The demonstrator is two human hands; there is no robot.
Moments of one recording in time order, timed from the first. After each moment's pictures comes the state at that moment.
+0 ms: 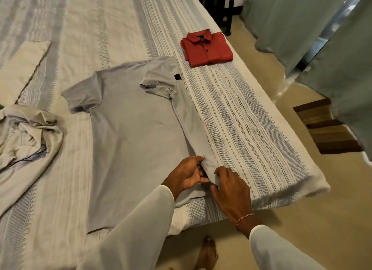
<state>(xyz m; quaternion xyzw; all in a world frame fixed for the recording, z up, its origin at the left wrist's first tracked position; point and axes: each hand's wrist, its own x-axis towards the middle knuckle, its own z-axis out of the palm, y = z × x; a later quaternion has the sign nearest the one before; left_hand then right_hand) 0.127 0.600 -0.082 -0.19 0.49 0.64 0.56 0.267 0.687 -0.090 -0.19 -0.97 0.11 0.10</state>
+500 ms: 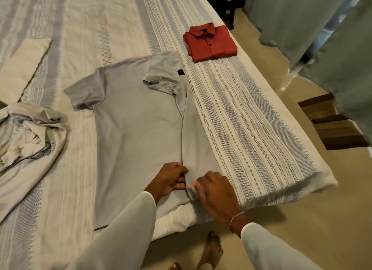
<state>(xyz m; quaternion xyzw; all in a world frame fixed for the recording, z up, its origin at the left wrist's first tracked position) 0.114 0.524 -0.107 -0.15 0.64 0.57 0.49 0.254 0.649 -0.103 -0.09 -0.98 0.17 0.03</state>
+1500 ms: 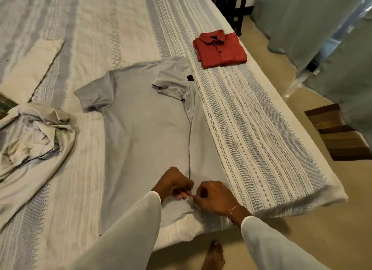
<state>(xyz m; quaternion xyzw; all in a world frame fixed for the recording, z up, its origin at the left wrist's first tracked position) 0.093 0.525 -0.091 -0.07 0.78 0.26 0.56 0.215 0.648 -0.098 -0.15 -0.91 0.32 -0.21</state>
